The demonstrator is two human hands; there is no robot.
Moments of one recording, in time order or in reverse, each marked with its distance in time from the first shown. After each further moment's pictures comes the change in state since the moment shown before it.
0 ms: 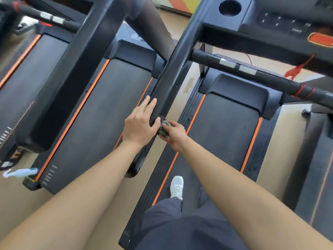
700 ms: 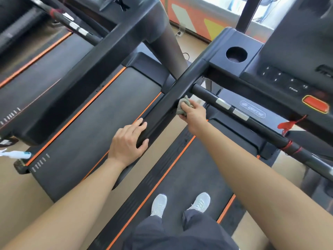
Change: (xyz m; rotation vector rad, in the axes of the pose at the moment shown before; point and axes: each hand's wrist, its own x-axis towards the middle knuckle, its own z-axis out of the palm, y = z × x) left_hand 0.001 0.011 0.005 0.069 0.105 -0.075; right_hand 0.031 -0.185 -0.031 -0.192 -0.050 -0.324
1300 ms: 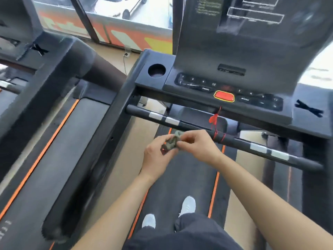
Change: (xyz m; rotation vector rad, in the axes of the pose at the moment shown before) left_hand 0.072 0.269 0.022 -0.889 -0.236 -0.071; right_hand -0.128 -0.064 -0.213 -0.687 -0.060 -0.339
